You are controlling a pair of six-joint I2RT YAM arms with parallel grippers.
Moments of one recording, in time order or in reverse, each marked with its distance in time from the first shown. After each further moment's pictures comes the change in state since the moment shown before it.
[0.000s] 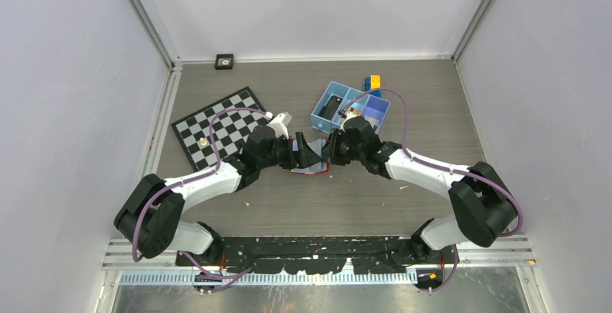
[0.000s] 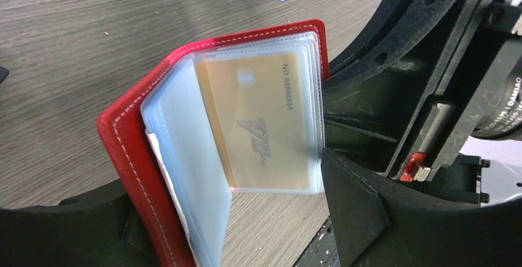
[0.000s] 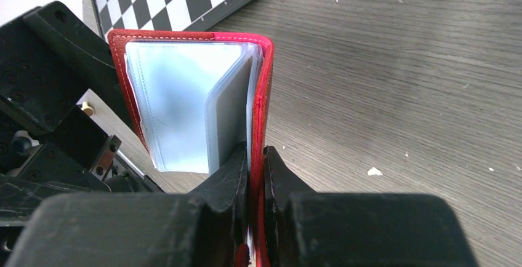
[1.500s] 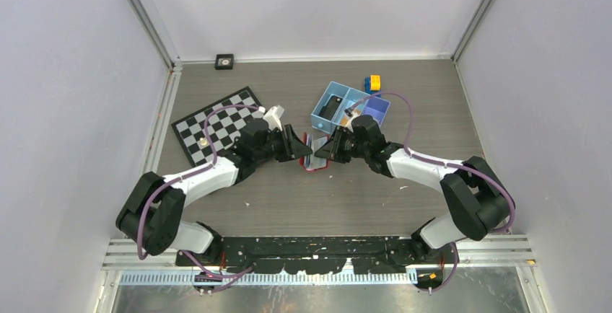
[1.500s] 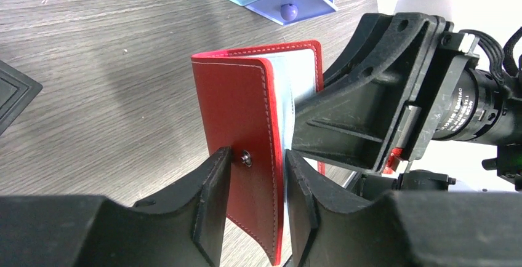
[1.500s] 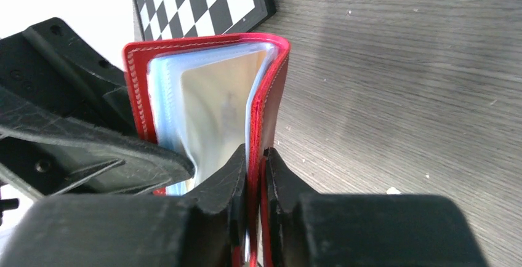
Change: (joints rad) left arm 0.087 0.018 0.038 -0.031 0.047 -0.055; right arm -0.076 0.047 -0.047 0.149 -0.137 0.103
